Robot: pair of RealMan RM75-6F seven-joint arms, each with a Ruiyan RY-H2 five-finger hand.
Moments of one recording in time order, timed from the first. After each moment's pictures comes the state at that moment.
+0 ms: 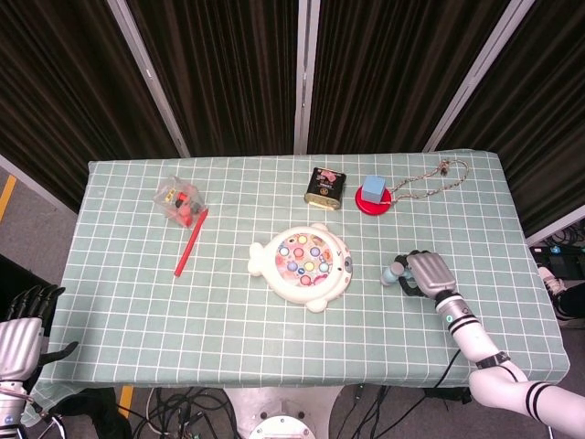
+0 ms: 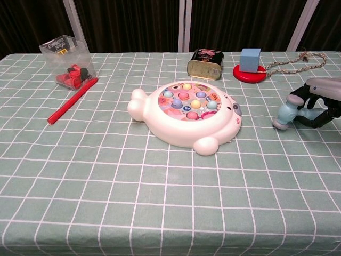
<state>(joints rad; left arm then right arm) -0.01 -1.25 -0.01 -1.45 1.48 1.49 -0.03 0.57 -1.42 0.11 -1.31 -1.23 0.84 -0.03</state>
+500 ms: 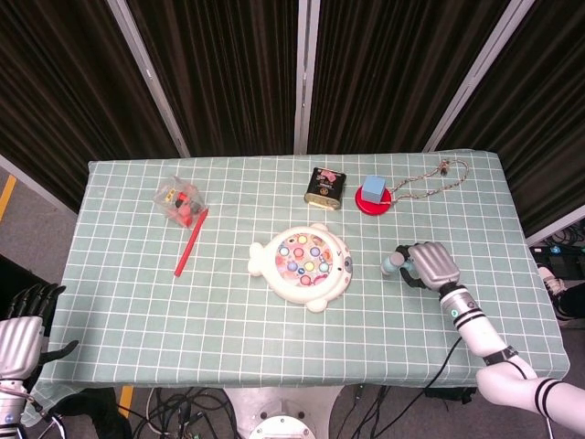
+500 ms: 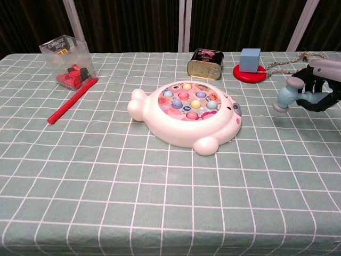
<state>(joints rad) -0.01 -1.24 -0.01 -1.46 1.48 1.48 -0.02 0.60 -1.35 0.13 -1.35 -1.30 0.87 -0.03</state>
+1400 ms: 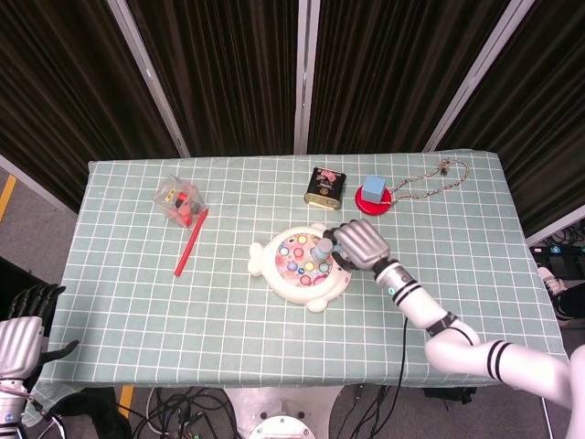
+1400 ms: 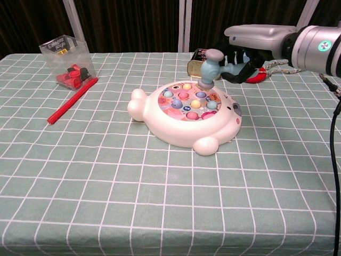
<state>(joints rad) -0.01 -1.26 -0.01 -1.43 1.47 1.48 -0.06 0.86 -1.43 0.24 -1.45 -1.20 0.74 -0.21</state>
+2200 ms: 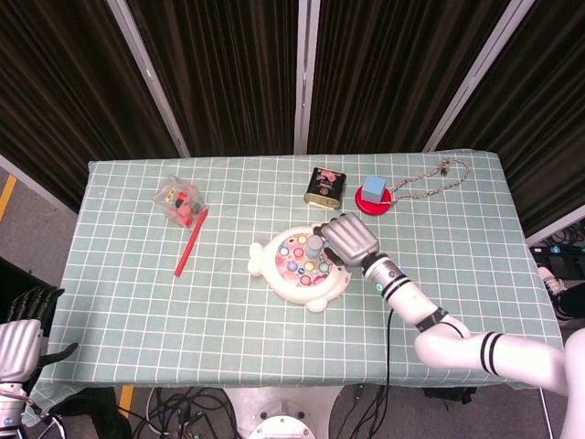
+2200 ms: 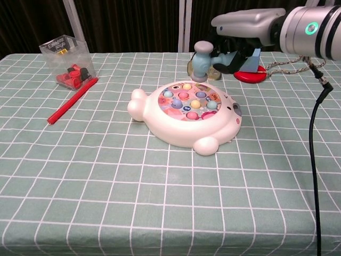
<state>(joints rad) 0.00 -1.26 0.00 -1.42 1.48 1.49 -0.07 0.96 -1.36 0.20 -1.56 -1.03 0.78 -0.38</state>
